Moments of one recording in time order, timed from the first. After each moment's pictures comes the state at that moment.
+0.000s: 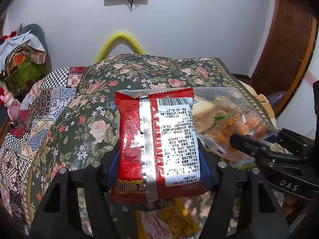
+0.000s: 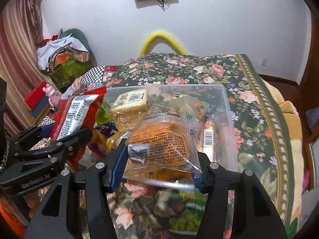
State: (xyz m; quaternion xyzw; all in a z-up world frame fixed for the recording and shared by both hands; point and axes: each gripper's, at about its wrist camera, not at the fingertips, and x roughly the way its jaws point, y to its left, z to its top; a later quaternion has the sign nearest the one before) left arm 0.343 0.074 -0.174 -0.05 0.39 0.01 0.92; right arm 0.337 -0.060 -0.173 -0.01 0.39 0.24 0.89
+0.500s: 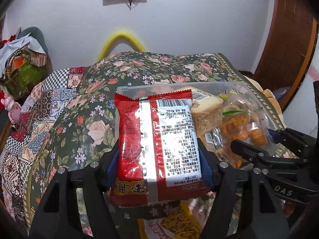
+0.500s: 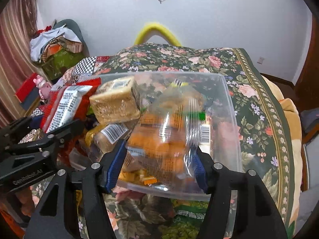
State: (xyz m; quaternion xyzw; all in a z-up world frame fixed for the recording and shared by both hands) left arm 0.351 0.072 -0.187 -0.04 0.40 0.01 0.92; right arm 0.341 -0.059 -0.189 -0.04 0.42 0.22 0.88
